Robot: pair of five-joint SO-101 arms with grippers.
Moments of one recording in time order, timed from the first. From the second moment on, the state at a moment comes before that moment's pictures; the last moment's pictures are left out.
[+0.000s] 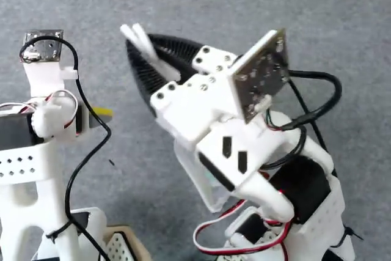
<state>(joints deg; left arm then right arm) -13.2 -41.9 16.7 93.7 -7.7 -44.0 -42.5 -0.7 52.9 2.2</state>
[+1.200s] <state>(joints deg) -12.5 -41.8 28.6 88.4 22.0 -58.1 -42.0 -10.6 57.3 7.3</state>
